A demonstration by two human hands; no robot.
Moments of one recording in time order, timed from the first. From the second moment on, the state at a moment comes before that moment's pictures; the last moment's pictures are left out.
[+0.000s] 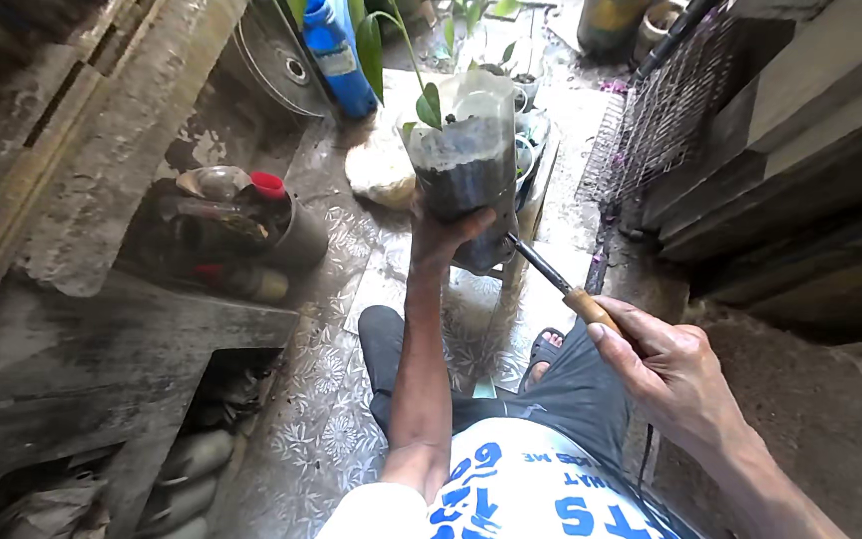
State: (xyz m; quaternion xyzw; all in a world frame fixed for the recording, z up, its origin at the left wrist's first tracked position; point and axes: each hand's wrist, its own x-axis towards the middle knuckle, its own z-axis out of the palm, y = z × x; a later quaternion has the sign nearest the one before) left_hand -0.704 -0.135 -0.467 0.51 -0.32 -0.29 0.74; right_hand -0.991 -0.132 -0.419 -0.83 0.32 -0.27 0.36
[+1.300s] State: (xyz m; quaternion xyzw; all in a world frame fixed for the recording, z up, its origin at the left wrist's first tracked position) left_hand -0.705 -0.141 -0.483 0.50 -0.36 -0.30 0.73; right_hand -0.985 -0.144 -0.398 -0.83 0.32 -0.29 0.36
